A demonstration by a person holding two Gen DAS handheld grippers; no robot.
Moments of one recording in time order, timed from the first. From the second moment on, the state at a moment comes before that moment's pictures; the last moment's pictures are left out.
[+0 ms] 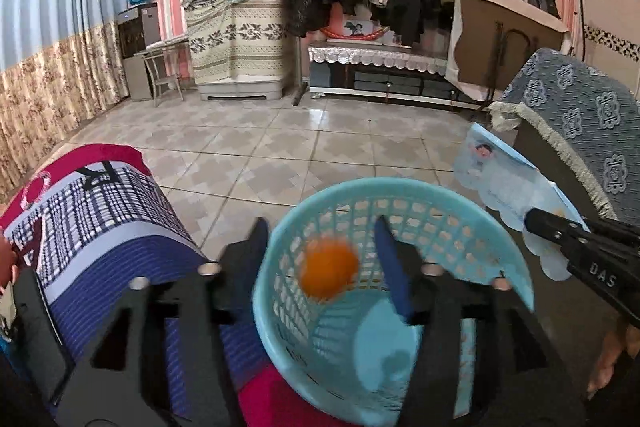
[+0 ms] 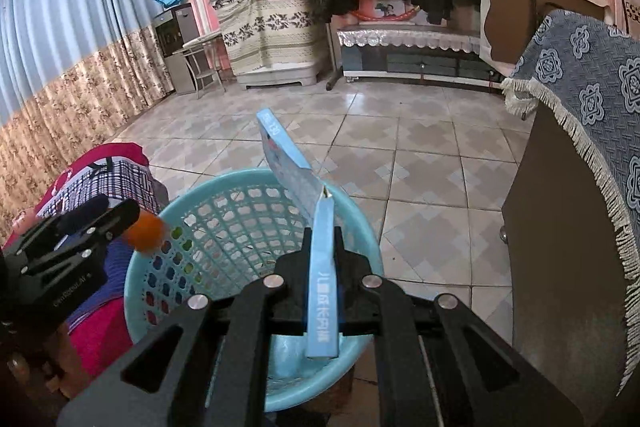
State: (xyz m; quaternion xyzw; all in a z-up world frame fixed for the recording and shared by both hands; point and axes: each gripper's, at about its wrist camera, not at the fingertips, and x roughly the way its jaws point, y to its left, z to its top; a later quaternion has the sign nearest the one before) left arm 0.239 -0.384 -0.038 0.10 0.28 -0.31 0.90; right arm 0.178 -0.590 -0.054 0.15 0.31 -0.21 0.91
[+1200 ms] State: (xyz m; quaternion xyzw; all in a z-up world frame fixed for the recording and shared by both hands) left arm 0.195 -0.053 0.025 0.02 0.25 -0.04 0.97; right arm 0.214 -0.478 -0.024 0.07 0.27 -0.18 0.94
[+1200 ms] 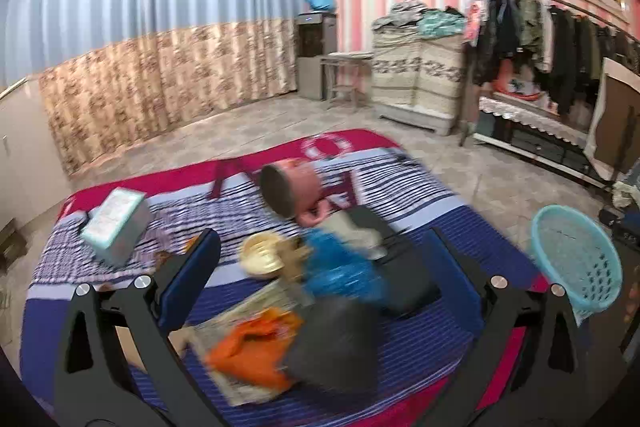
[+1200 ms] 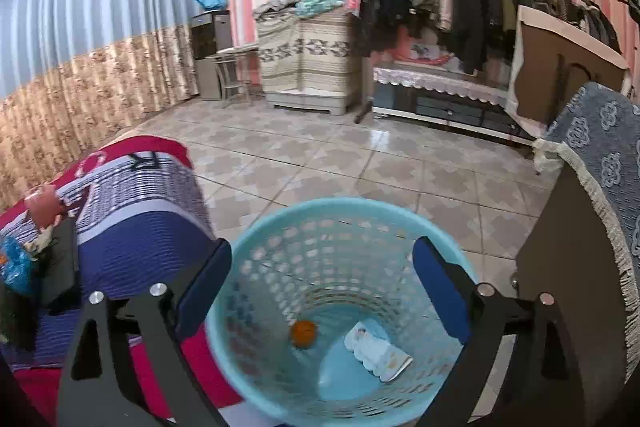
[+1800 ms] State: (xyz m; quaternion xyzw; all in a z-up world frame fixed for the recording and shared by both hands) left arm 0.164 0.053 -0.043 0.01 0.32 0.04 0.95; right arm 0.223 -0.311 -0.027 0.01 0.30 -0.01 0.95
